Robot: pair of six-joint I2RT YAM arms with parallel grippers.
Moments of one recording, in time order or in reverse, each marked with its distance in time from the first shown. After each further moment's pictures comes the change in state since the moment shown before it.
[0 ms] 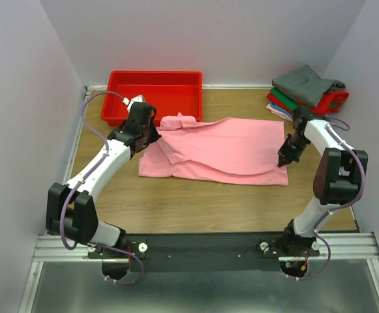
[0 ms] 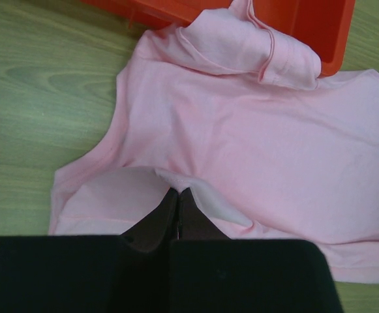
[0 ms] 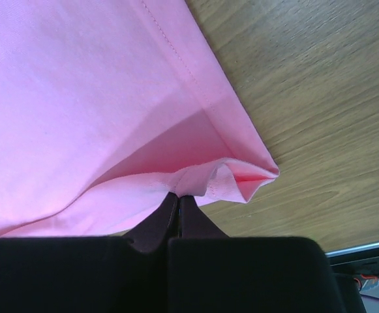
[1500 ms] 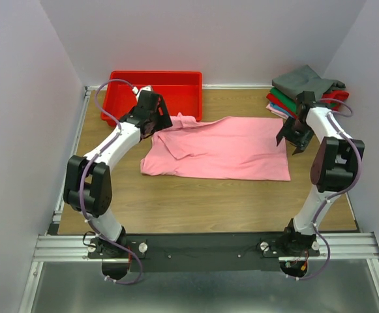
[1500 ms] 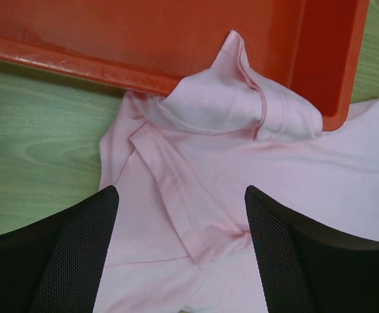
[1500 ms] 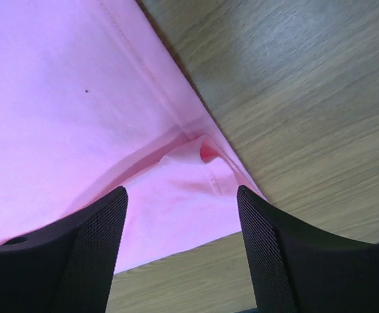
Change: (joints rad) left arm 0.028 0.298 0.235 0.048 0.013 0.078; right arm -0.026 0.174 0.264 0.011 0.073 -0.056
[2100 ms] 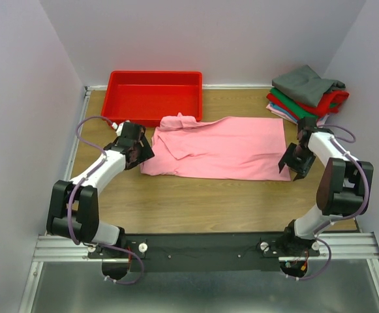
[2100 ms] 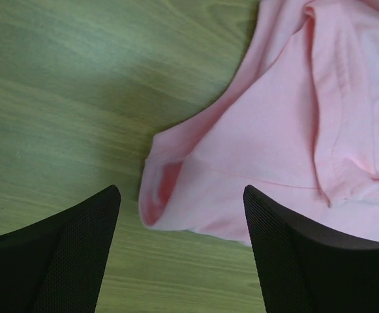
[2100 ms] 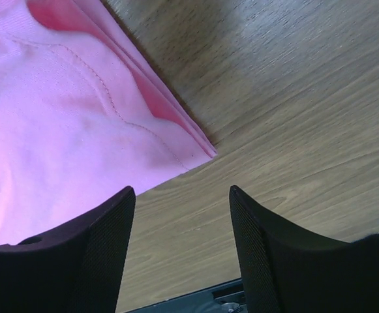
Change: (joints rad) left arm 0.094 -0.278 -0.471 -0.022 -0.016 -0.090; right arm -0.020 -0.289 -0.452 0.081 0.027 -0.023
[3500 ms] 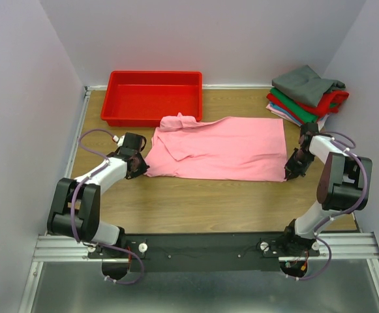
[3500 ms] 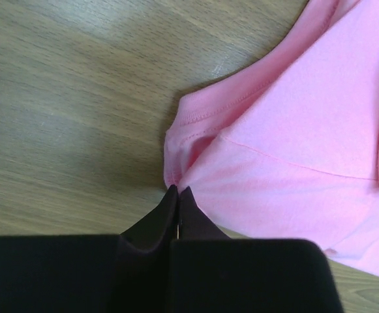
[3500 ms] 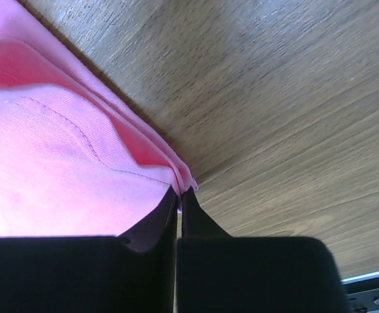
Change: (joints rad) left arm 0.006 0.007 -0.153 0.066 0.040 -0.063; right arm -0.059 0.053 -0.072 0.119 -0.043 0.003
